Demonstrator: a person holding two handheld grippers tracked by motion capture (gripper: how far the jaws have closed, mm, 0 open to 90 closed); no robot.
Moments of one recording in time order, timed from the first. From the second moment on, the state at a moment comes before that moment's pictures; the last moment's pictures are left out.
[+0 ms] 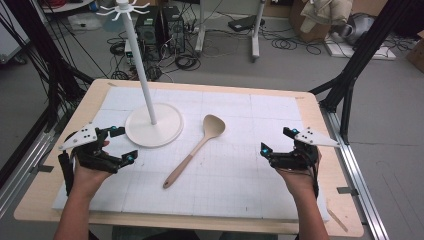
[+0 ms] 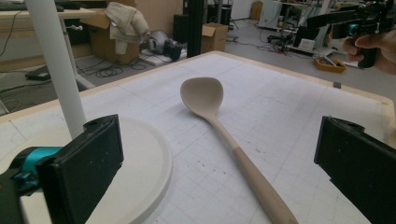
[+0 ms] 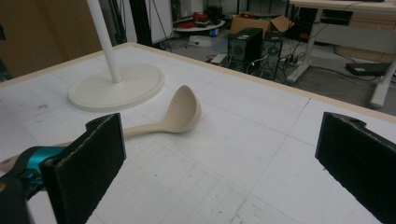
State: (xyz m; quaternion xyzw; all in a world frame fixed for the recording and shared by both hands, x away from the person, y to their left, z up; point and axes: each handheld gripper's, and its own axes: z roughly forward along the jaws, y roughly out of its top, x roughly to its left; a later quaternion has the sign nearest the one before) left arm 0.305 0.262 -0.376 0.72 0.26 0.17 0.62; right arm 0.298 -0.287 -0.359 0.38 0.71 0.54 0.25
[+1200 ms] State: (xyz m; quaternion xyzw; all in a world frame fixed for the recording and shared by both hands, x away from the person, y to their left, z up) left arm 0.308 0.258 -0.379 0.73 0.26 0.16 0.61; right arm 0.291 -0.291 -0.368 0.38 0.72 0.51 0.26
